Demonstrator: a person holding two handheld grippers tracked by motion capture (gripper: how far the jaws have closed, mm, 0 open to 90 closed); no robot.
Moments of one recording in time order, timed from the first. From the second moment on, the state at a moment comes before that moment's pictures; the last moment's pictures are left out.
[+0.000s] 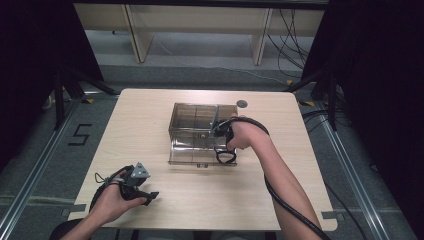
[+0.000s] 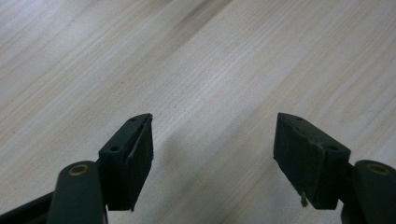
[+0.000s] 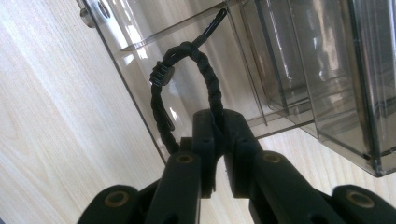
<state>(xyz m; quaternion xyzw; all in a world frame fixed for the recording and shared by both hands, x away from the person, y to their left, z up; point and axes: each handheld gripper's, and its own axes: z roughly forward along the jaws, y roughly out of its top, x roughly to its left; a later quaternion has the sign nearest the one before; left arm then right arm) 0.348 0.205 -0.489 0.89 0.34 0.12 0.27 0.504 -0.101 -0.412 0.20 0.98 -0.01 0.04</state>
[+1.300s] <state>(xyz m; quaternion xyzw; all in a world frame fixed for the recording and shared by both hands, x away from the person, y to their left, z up) 0.348 0.205 -0.490 0.89 0.35 0.13 0.27 0.509 -0.093 -0.429 0.18 0.98 -0.02 0.05</state>
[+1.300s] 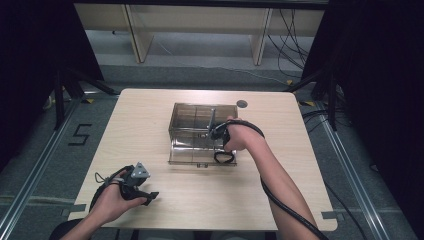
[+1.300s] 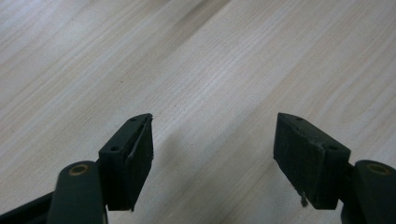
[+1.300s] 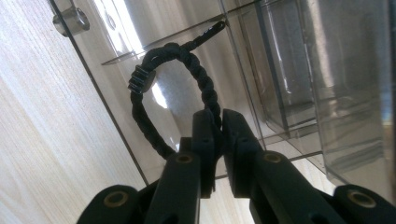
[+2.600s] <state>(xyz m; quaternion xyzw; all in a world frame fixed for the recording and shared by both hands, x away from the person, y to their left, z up) 0.348 0.205 -0.490 0.89 0.34 0.12 0.27 0.509 -0.096 -0.430 0.18 0.98 -0.02 0.05</state>
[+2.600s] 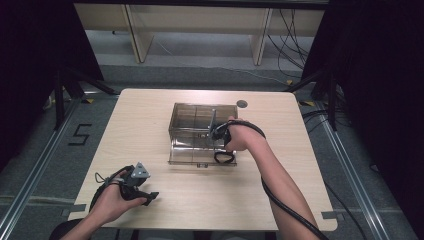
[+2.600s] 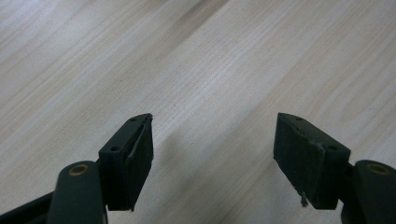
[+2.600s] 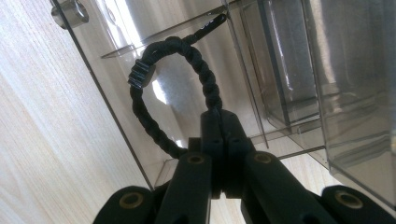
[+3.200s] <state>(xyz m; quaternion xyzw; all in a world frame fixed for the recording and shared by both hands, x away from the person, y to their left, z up) 0.348 0.205 -0.489 0.90 0.34 0.12 0.26 0.506 -0.099 -0.427 0.18 0.98 0.00 0.05</state>
